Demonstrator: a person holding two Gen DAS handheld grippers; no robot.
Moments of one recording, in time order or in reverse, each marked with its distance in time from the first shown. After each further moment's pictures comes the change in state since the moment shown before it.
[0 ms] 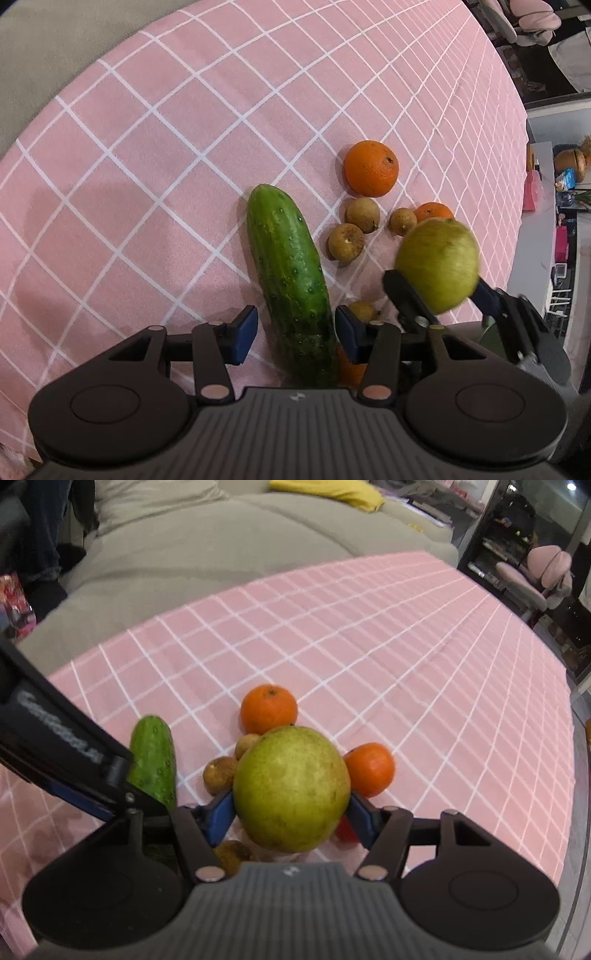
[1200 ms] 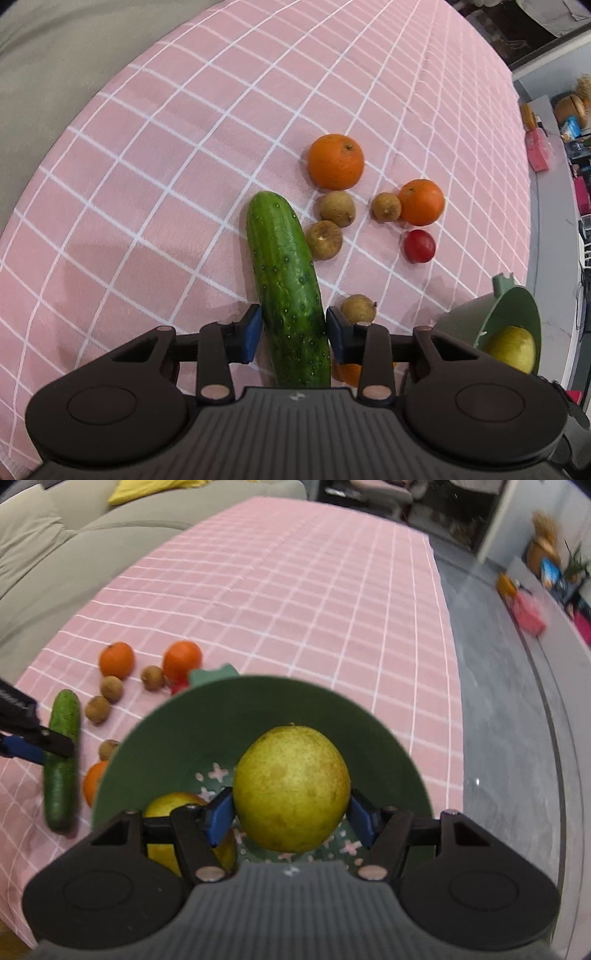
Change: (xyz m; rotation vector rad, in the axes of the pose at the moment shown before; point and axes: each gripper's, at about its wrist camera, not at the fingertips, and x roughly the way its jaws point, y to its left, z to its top) left arm 0.000 -0.039 -0.013 0.226 -0.073 0.125; right arm -0.061 -0.089 -0.103 0.463 0.154 -0.175
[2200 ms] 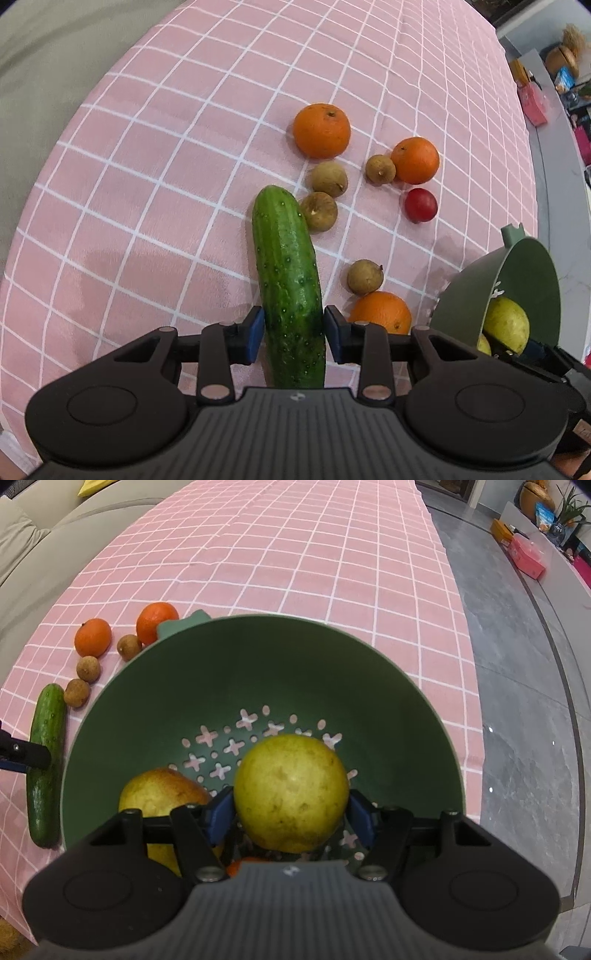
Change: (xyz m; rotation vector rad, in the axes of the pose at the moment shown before) left arm 0.004 -0.010 -0.008 0.136 0.058 0.060; right arm 0.022 -0.010 -0.010 0.093 0.123 0.028
